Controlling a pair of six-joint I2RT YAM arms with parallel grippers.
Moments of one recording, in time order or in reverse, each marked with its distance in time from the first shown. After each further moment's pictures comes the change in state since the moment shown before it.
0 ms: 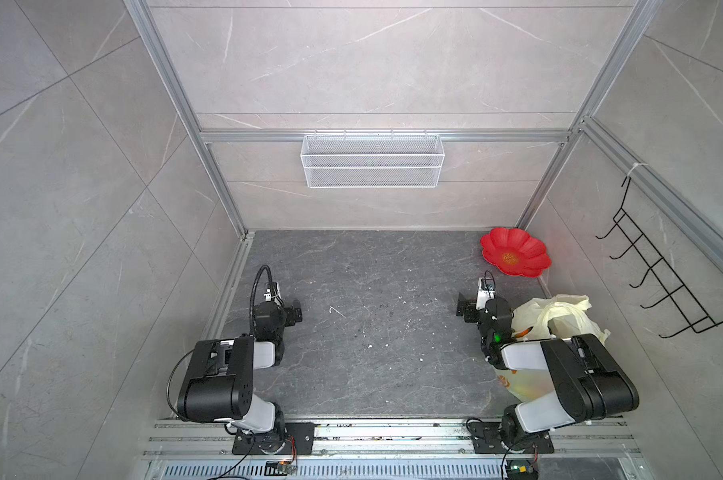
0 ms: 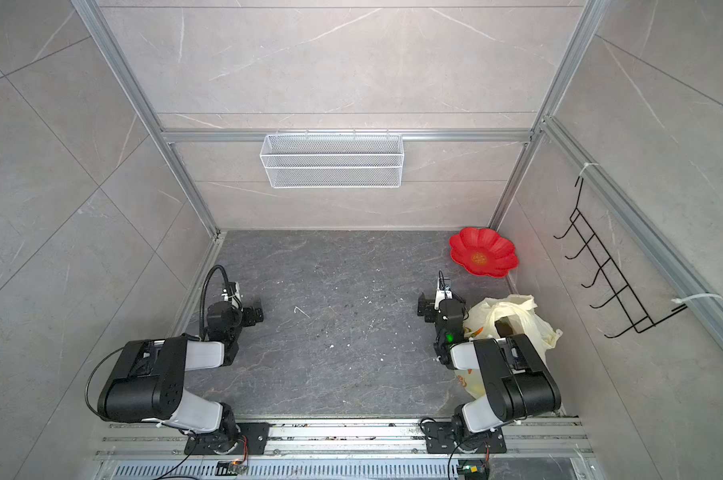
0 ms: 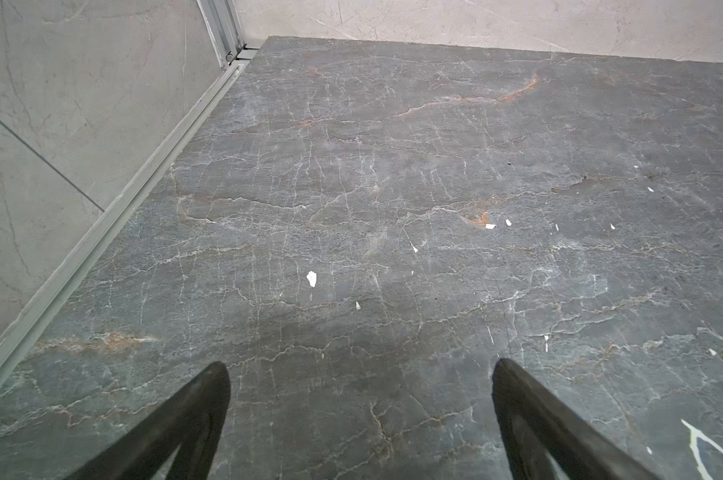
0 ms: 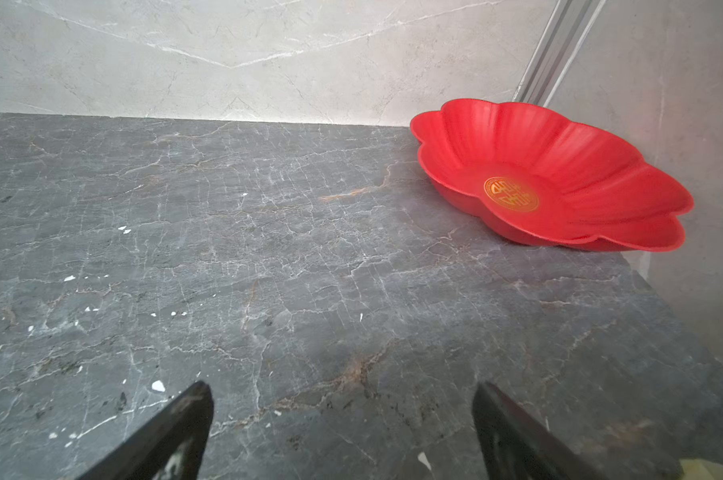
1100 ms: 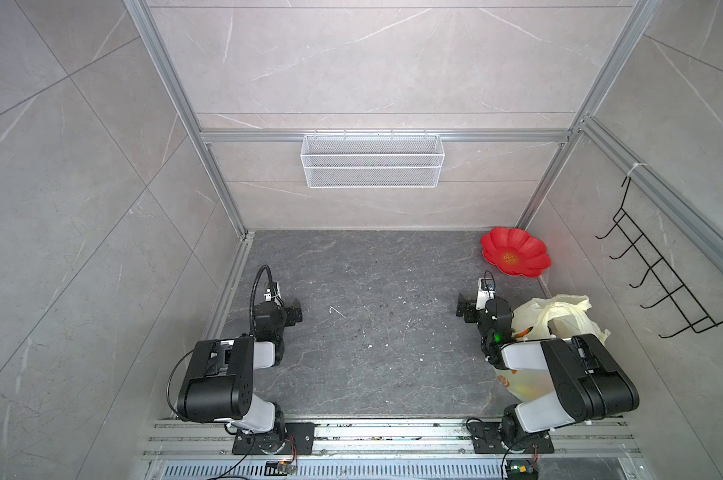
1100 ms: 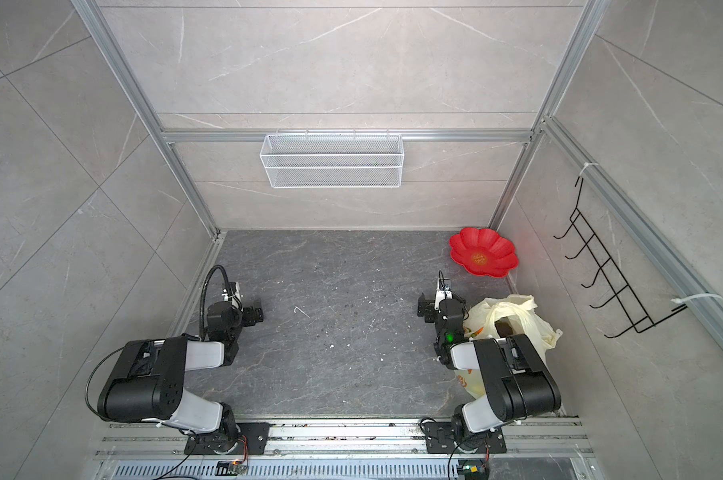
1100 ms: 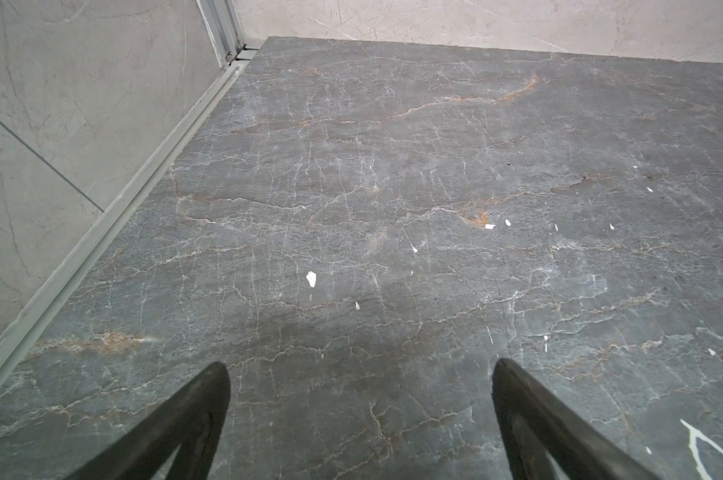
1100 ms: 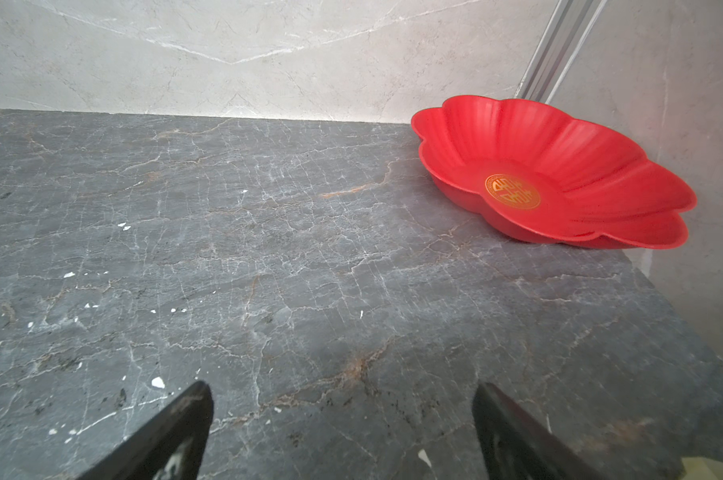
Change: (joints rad) left arm -0.003 -0.002 -0.001 0.002 0.000 0.004; right arm -0.001 0.000 0.000 -0.006 -0.004 0.000
